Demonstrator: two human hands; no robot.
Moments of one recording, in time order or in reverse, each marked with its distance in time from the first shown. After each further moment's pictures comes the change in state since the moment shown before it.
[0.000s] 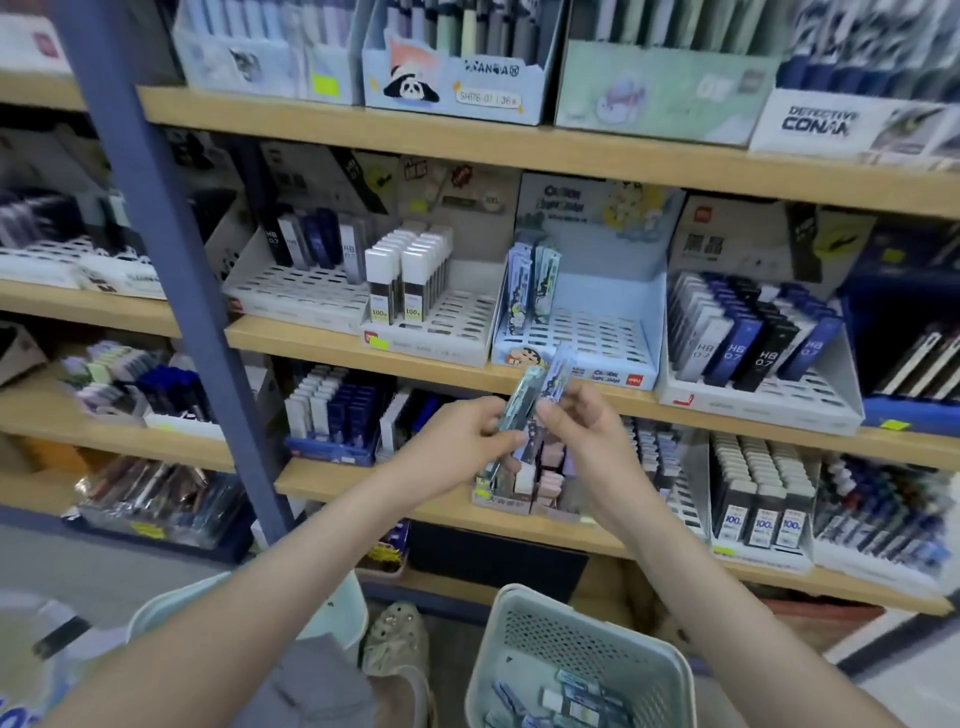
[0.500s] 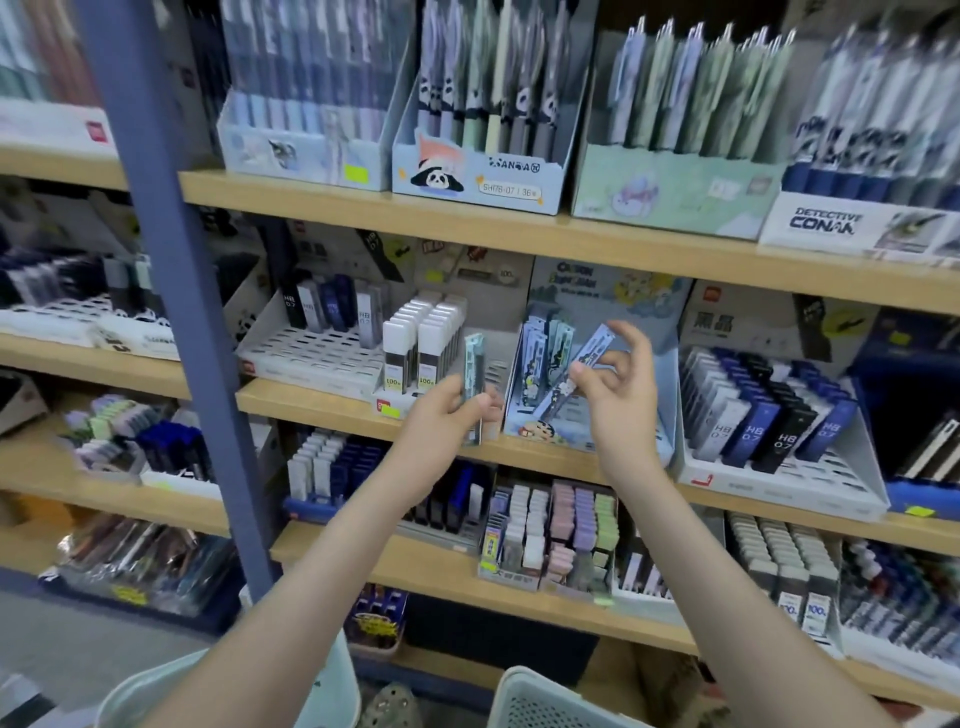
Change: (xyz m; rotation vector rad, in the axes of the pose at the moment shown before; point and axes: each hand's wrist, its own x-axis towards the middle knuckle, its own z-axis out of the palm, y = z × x) left_hand 0.044 0.010 -0.051 -0.291 0.334 0.054; right_hand 0.084 -0.054 0.007 -0.123 0.304 -0.340
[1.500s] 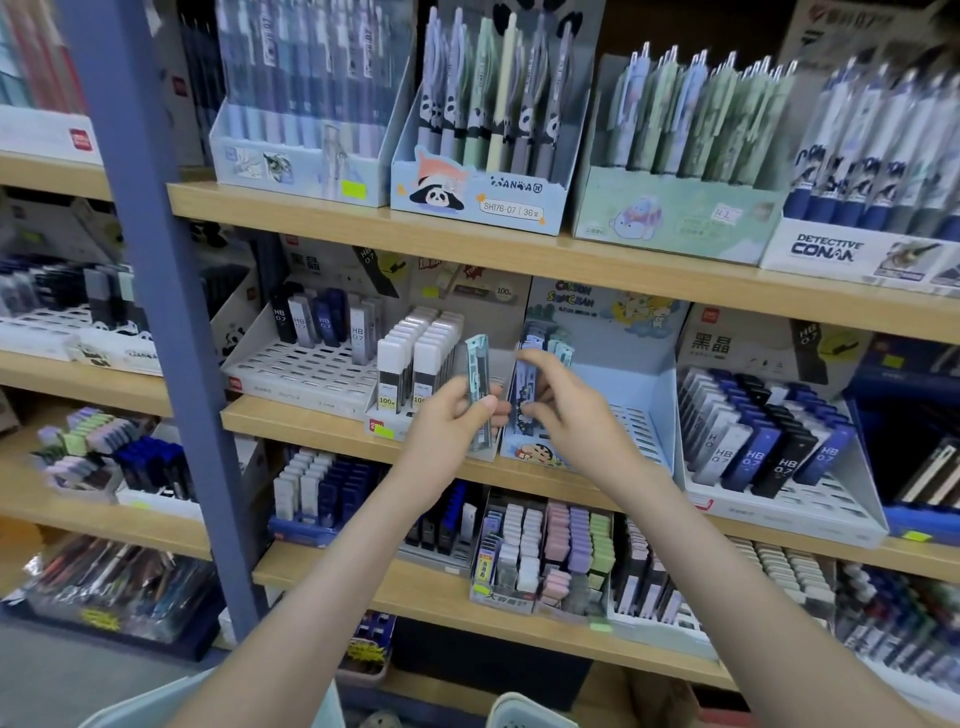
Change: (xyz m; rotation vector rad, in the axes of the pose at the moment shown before) left_hand 0.017 0.002 0.007 -0.169 -0.003 0.060; right_hand 0.021 0.011 0.010 -0.715 -0.524 -0.275
